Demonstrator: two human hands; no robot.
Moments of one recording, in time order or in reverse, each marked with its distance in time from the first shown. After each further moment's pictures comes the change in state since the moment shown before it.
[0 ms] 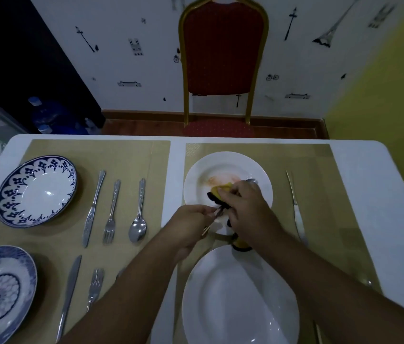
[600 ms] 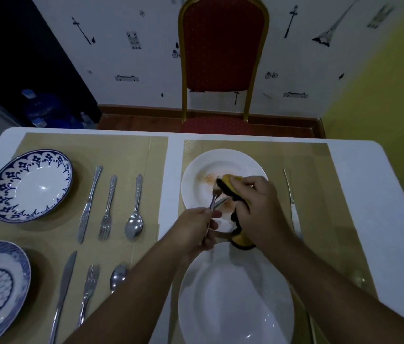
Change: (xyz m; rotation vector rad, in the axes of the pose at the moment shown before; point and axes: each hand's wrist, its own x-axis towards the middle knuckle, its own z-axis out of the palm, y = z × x) left_hand -0.015 0.002 0.016 -0.115 0.049 -0.162; right_hand -0.009 0.000 -0.015 0.158 0.202 0.123
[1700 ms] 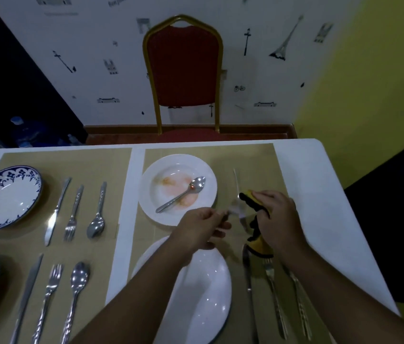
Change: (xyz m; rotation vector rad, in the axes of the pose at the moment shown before) left_hand -0.035 -0.028 0.122 0.357 -0.051 0.285; right_hand -0.067 0.101 -0.113 -0.029 0.042 0.314
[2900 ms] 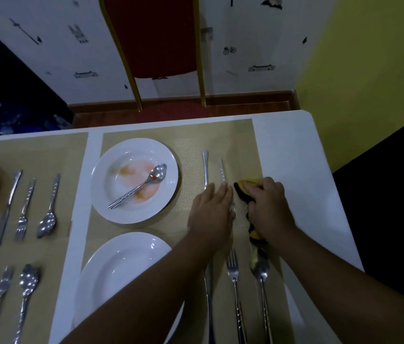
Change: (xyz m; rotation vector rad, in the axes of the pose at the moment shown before) left_hand 0.117 -0.040 0.130 1.275 0.171 0.507; right_hand 0.043 0.116 0.006 -0.219 -0.202 -0.010
